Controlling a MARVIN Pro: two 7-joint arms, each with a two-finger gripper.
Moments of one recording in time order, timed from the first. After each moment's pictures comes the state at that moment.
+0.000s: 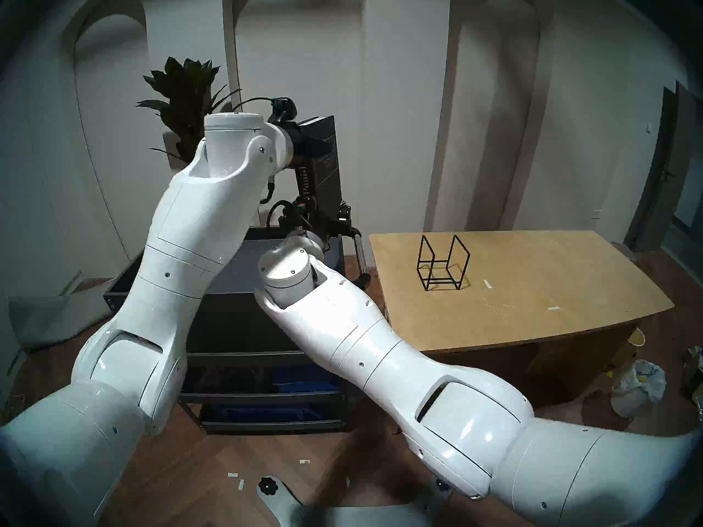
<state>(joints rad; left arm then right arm) 0.66 -1.24 -1.18 -1.54 -0.72 0.84 0.20 -0.81 -1.85 0.79 -1.01 0.23 0.11 -0.95</state>
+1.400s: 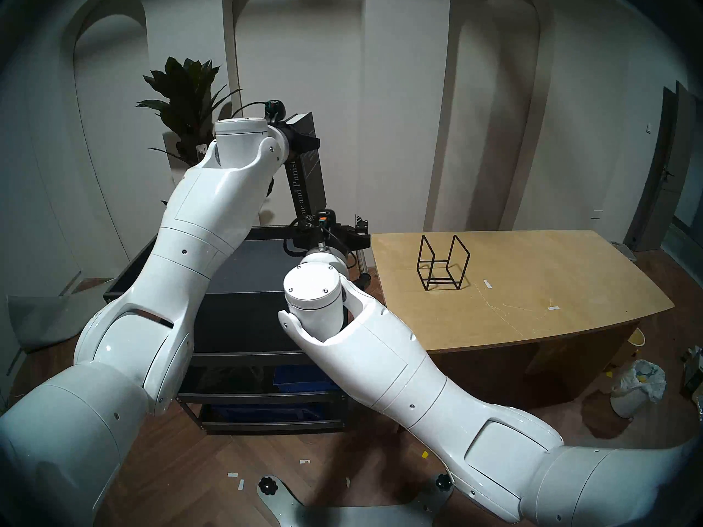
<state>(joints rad) 0.57 -1.28 -1.16 -1.29 -0.65 0.67 0.24 -1.01 -1.63 0.76 -1.45 0.28 0.29 -0.96</state>
